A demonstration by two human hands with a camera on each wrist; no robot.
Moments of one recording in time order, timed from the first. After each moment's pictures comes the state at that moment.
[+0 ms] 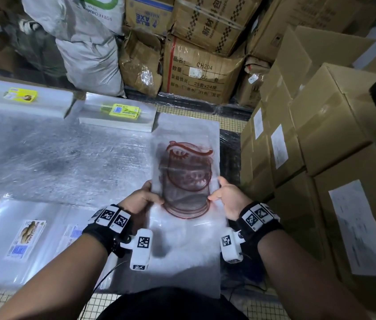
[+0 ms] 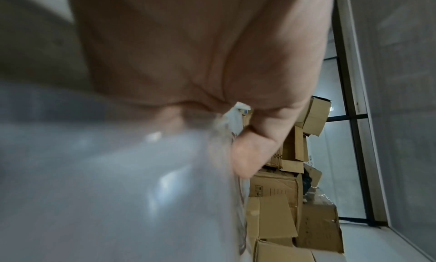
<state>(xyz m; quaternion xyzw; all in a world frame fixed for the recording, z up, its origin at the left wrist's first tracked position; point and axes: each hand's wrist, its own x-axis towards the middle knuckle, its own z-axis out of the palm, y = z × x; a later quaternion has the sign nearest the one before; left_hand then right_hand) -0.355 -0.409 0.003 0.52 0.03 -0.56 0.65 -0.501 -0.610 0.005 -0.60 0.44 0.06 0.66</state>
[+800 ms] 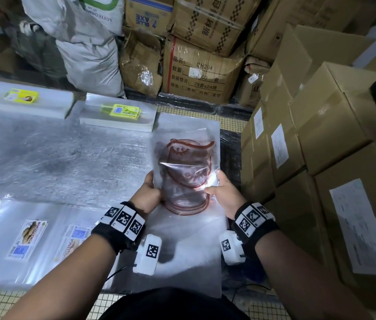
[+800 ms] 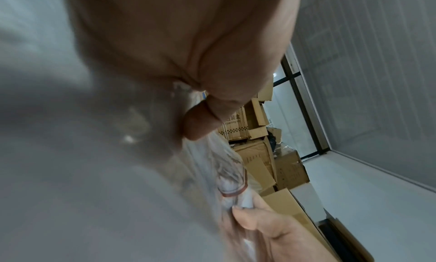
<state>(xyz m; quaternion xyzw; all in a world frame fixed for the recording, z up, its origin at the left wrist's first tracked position) -0.363 -0.427 0.011 0.65 -0.04 -0.45 0.61 -0.492 -0.593 0.020 -0.64 0.43 -0.02 0.64</state>
